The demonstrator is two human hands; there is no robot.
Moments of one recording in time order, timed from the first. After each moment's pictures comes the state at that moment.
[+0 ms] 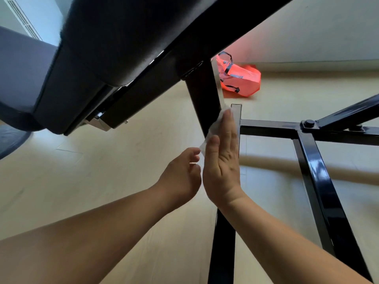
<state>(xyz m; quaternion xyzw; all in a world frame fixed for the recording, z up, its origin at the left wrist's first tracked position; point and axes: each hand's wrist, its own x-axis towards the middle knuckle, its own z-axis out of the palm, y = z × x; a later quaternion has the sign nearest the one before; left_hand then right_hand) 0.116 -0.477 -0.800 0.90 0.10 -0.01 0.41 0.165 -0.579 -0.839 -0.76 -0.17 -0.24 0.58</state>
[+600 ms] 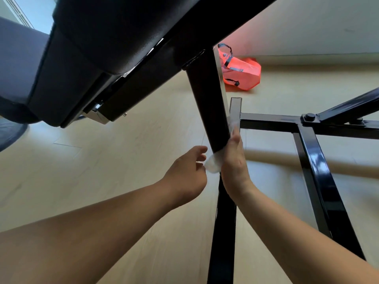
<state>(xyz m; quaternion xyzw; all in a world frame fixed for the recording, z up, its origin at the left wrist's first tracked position) 0.116 -0.481 -0.812 0.90 0.08 -0.04 0.42 0.184 -0.599 -0.872 -0.72 -0.05 -0.04 0.69</state>
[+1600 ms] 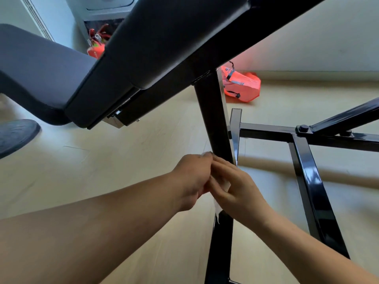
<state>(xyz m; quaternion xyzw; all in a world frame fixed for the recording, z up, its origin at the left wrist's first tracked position) 0.089 -0.515 -0.762 0.67 0.25 -0.09 0.70 0.112 -0.642 -0.834 -0.79 -0.33 -0.04 0.52</state>
